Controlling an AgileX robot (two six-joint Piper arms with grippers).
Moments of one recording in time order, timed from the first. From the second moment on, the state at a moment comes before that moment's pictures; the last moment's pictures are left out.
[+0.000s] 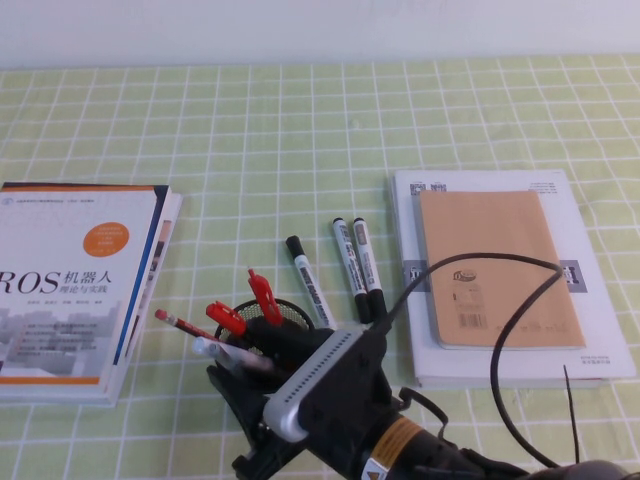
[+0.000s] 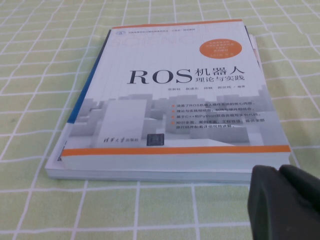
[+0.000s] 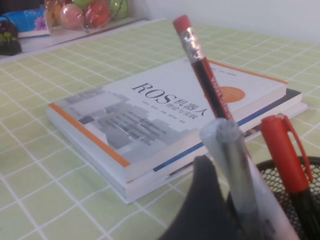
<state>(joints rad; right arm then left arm) 1.14 1.84 -0.70 0.22 -1.03 -0.02 0.00 -0.02 0.03 -0.06 0.39 0.16</state>
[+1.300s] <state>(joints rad) 1.14 1.90 -0.76 0.25 -1.01 -0.10 0.00 -0.02 0.03 -0.06 0.39 0.16</state>
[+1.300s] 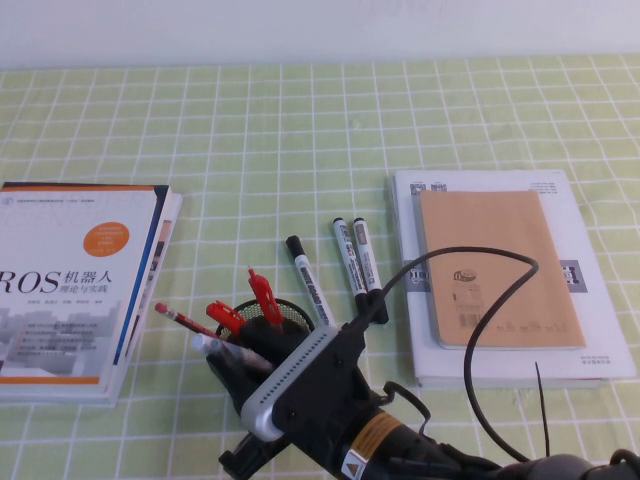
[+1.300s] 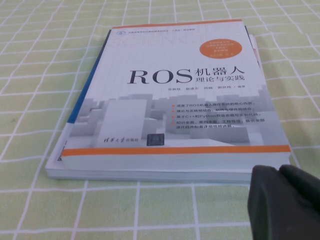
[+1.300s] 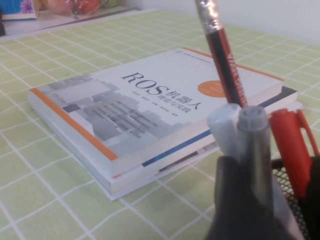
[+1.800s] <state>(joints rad) 1.14 1.91 -0.80 0.25 -0.97 -0.10 0.00 -0.02 0.03 -0.06 0.39 0.16</state>
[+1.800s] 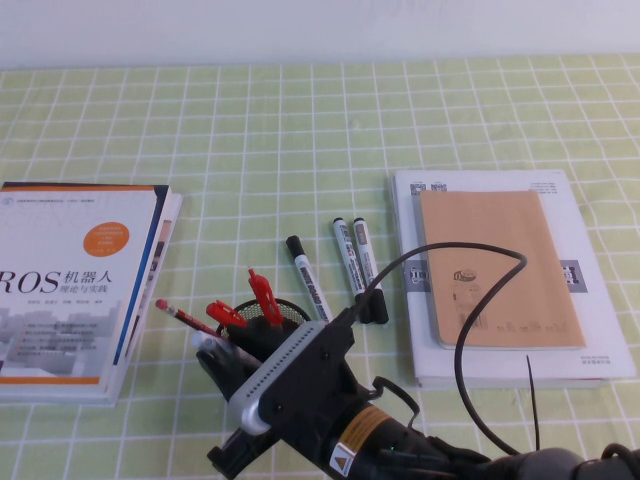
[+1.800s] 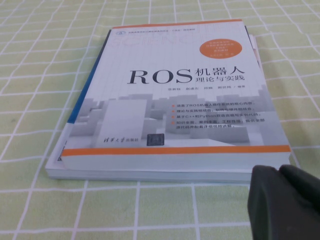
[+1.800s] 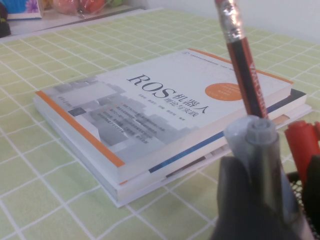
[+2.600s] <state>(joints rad) 1.14 1.90 -0.80 0.25 -0.93 -0.11 0.00 -0.02 0.03 -0.06 0.39 0.16</state>
